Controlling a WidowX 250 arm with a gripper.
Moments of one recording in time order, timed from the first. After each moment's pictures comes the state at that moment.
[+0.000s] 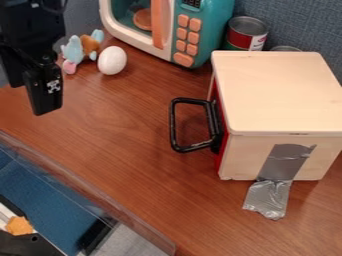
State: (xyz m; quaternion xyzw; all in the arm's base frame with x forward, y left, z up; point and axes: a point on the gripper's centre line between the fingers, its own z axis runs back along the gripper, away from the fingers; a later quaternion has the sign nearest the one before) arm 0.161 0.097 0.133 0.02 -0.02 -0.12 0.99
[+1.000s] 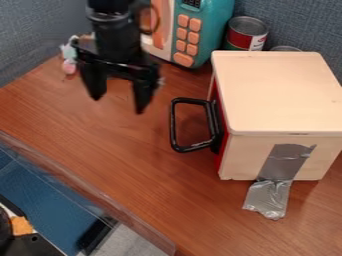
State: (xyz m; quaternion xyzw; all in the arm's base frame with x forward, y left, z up) arm 0.240 0.046 0.103 -0.01 -0.07 0.12 0.99
